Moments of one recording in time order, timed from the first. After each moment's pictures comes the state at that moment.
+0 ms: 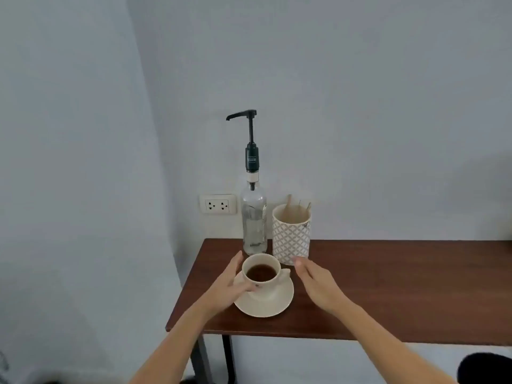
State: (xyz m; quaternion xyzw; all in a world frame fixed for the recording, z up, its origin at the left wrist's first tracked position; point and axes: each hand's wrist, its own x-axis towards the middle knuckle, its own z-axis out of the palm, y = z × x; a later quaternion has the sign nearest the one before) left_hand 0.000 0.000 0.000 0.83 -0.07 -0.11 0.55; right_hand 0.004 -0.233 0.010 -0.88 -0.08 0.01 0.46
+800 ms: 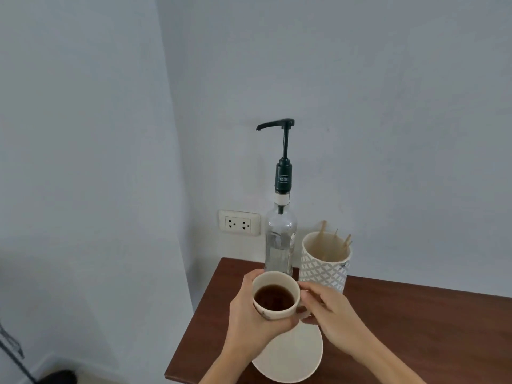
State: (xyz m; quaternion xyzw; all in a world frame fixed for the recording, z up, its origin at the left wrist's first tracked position) left_hand 0.019 -0.031 0.013 0.80 0.00 0.20 0.57; right_hand 0.049 -0.204 0.042 -0.82 -0.15 0.06 0.54
